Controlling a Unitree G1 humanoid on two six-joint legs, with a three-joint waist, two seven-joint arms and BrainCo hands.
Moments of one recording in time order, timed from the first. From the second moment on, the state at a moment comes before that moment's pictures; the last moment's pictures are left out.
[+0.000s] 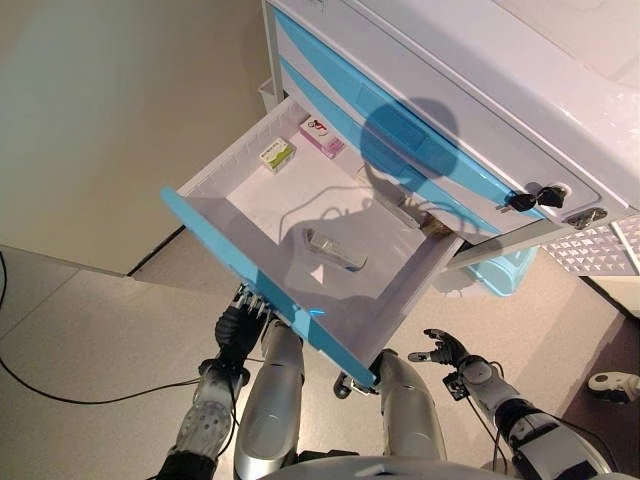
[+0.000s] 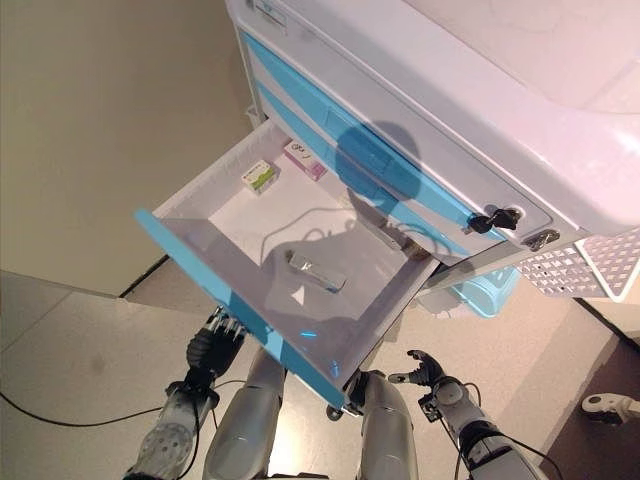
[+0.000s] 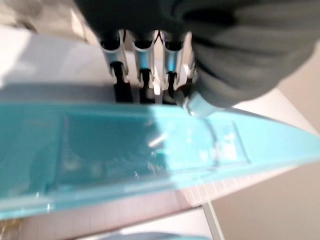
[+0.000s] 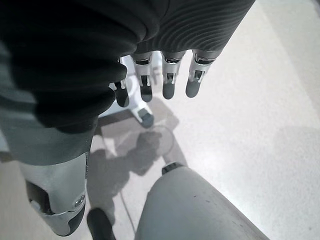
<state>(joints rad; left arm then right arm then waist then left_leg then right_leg) 0.13 0.24 -0.11 0.27 -1.35 0.01 -0.18 -0.27 -0.35 0.33 1.11 -0.05 -0.06 0.00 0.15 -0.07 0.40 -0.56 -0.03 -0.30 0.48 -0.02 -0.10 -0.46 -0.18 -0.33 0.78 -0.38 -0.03</state>
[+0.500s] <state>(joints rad) 0.14 0.24 -0.10 0.56 -1.31 0.06 -0.15 -0.26 -0.34 0.32 1.11 -0.07 -0.05 -0.02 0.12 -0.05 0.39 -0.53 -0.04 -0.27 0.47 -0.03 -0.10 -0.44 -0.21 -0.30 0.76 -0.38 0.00</state>
